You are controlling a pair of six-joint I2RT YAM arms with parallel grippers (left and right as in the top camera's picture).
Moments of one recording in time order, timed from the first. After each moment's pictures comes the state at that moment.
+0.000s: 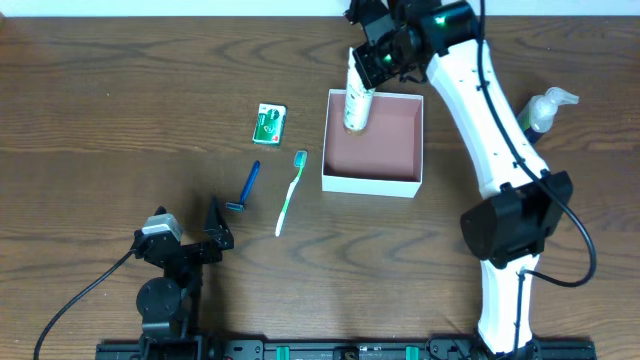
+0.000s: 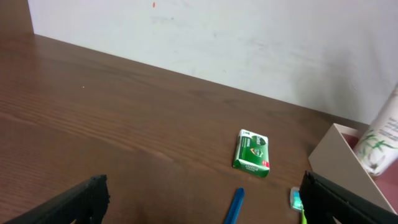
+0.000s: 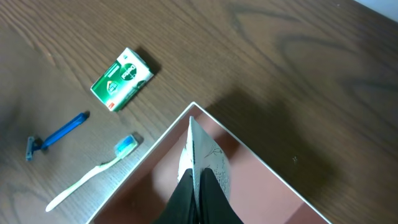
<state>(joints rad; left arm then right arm) 0.02 0.01 0.03 -0.14 -0.03 -0.27 0.37 2.20 2.30 -1.14 -0.26 -0.12</state>
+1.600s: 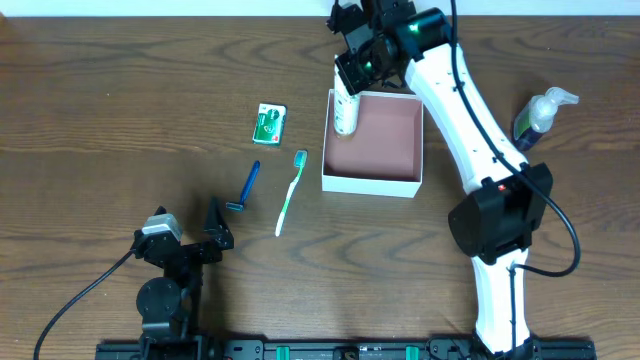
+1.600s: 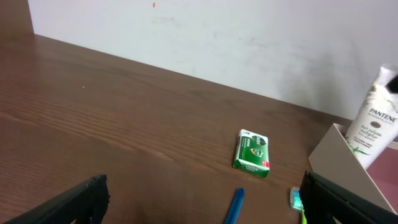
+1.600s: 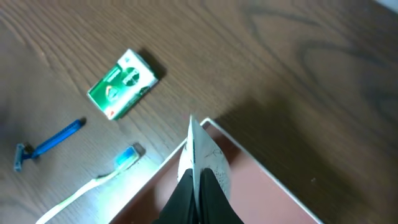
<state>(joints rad) 0.02 0.01 0.03 -0.14 -0.03 -0.27 0.41 2.25 2.30 -1.09 -0.23 -0.11</state>
